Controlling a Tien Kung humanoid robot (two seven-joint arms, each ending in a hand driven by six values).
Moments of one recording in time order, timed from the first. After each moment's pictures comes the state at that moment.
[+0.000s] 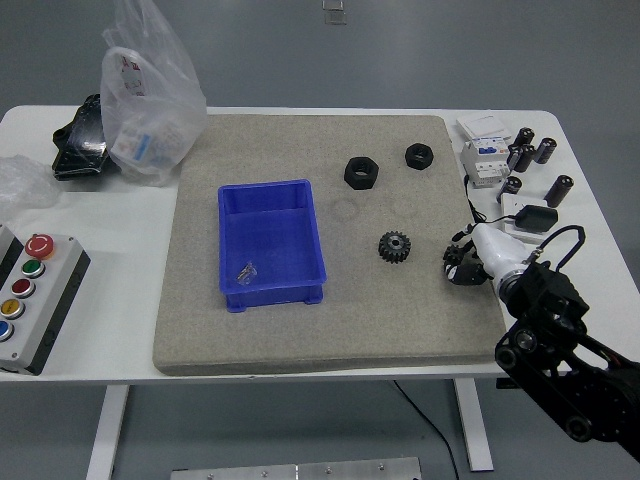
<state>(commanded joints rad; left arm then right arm) -0.03 0.08 -1.75 -0.18 2.00 0.11 0.38 0.29 -0.30 0.96 1.39 -1.99 -0.05 -0.65</state>
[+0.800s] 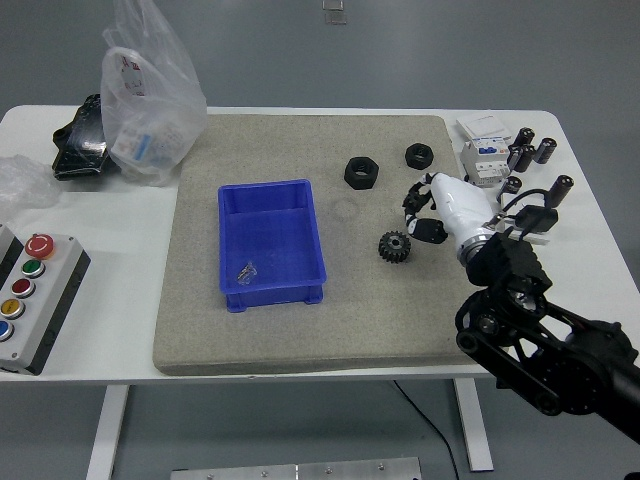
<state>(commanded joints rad) -0.03 0.08 -1.74 -0.18 2.00 0.12 0.38 0.52 -0.27 0.71 1.41 -1.97 -0.30 -0.65</state>
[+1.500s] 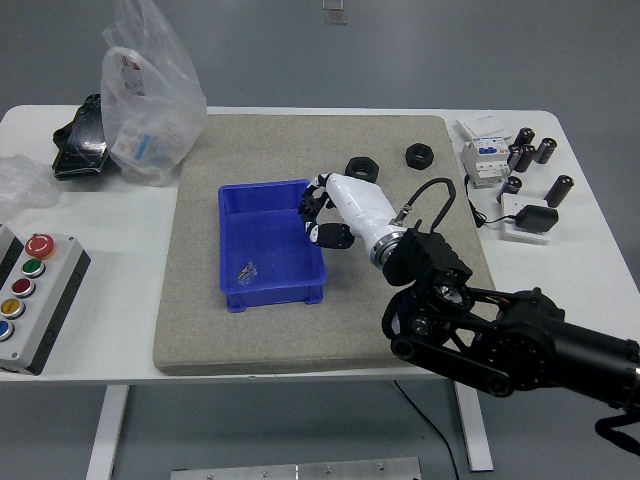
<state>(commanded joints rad) -0.04 0.07 -1.74 -0.18 2.00 0.12 0.38 0.76 -0.20 0.36 1.38 -1.68 -0.39 -0.60</state>
